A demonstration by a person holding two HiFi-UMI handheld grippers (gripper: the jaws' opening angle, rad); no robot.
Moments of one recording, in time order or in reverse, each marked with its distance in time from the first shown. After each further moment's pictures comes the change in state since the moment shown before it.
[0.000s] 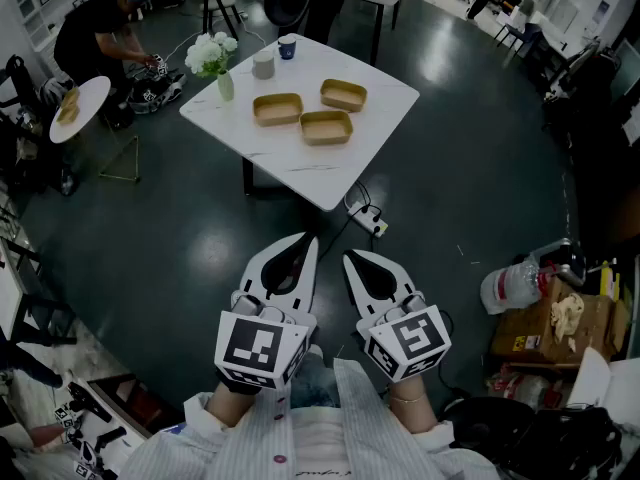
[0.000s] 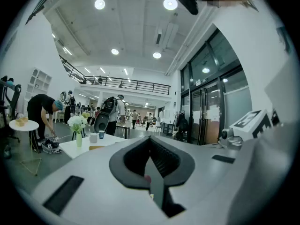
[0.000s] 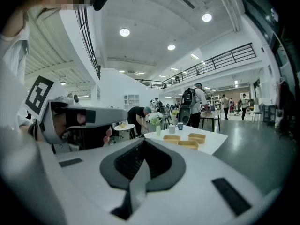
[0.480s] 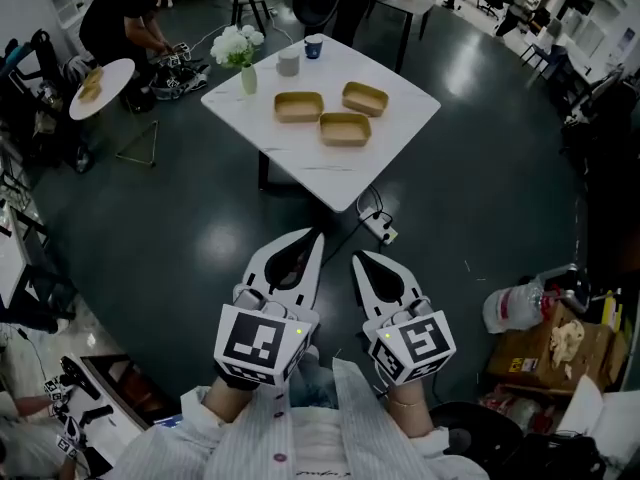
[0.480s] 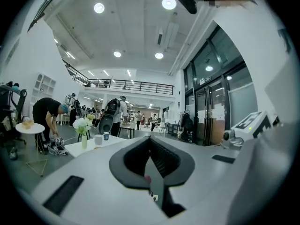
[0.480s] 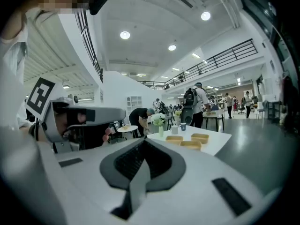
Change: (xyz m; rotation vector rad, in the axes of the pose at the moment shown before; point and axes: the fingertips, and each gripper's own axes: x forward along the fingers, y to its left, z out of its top) left arm -0.001 0.001 0.005 0.017 -0.015 0.048; right arm -0.002 -0.006 0.001 0.018 -0.024 0.029
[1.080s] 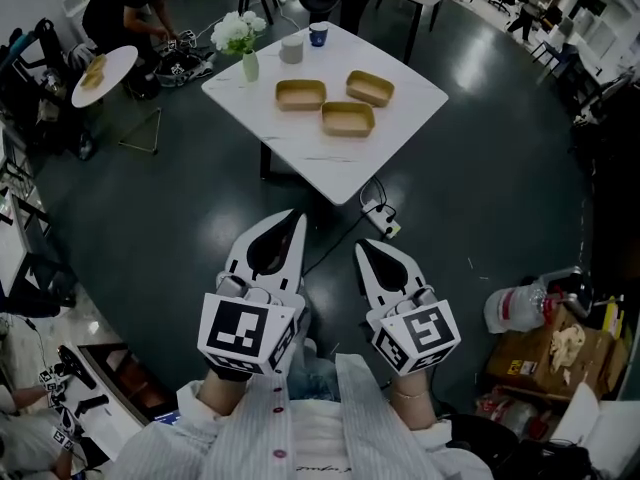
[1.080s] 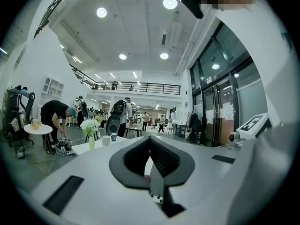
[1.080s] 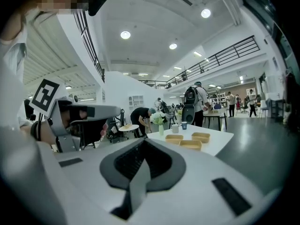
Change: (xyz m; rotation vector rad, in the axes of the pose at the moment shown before) left arm 0.013 0.026 -0.004 -0.004 -0.015 0.100; right arm 0.014 -0.025 -0.009 0.001 0.008 0.036
